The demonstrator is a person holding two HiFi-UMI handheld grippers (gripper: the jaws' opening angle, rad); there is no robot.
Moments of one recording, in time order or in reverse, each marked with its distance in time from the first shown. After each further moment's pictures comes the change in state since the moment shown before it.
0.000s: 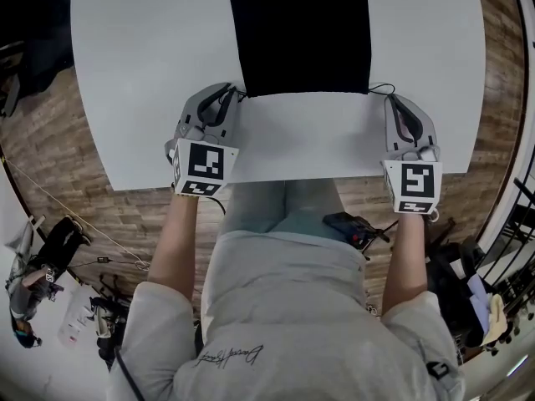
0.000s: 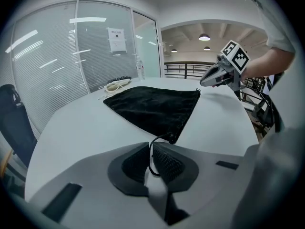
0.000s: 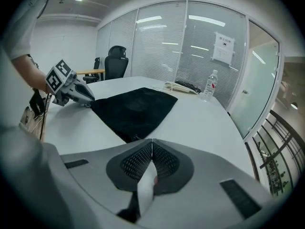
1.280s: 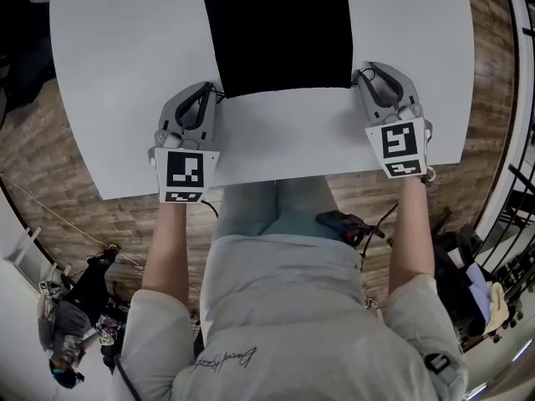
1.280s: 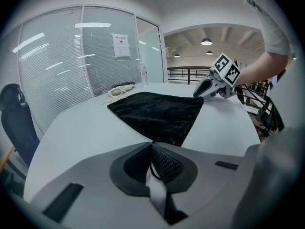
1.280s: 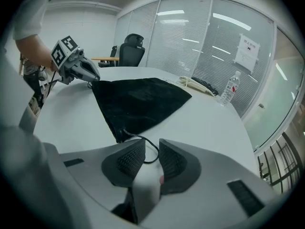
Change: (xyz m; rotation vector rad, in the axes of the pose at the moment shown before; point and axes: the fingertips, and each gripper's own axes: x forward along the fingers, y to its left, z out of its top) left arm -0.004 0.007 0.014 -0.026 -0.085 0.029; right arm 0.049 0.001 -0.006 -0.207 0.059 0.101
